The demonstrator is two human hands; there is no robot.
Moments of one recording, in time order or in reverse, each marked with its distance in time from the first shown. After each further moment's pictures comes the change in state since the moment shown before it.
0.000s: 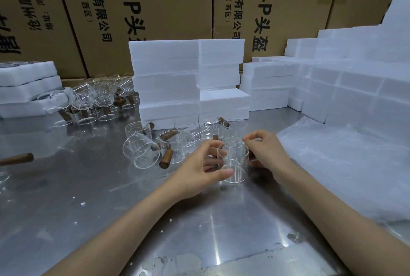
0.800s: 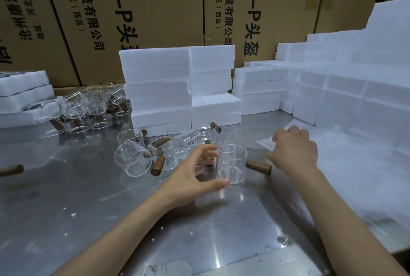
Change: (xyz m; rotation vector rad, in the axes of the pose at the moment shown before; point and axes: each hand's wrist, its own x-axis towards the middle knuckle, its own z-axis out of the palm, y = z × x) left_hand -0.005 0.005 -0.001 0.184 -0.008 0.050; right_hand -0.009 -0.005 -0.052 -1.082 0.280 -0.062
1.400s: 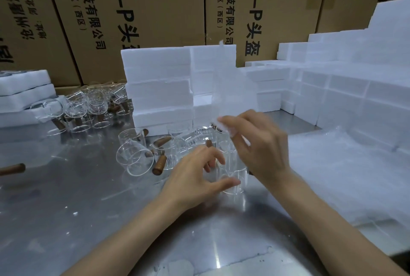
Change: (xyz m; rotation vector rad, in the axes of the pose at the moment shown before) left_hand 0.002 0.004 0.008 0.373 0.211 0.230; right_hand -0.034 -0.048 -0.012 0.531 0.861 -0.811
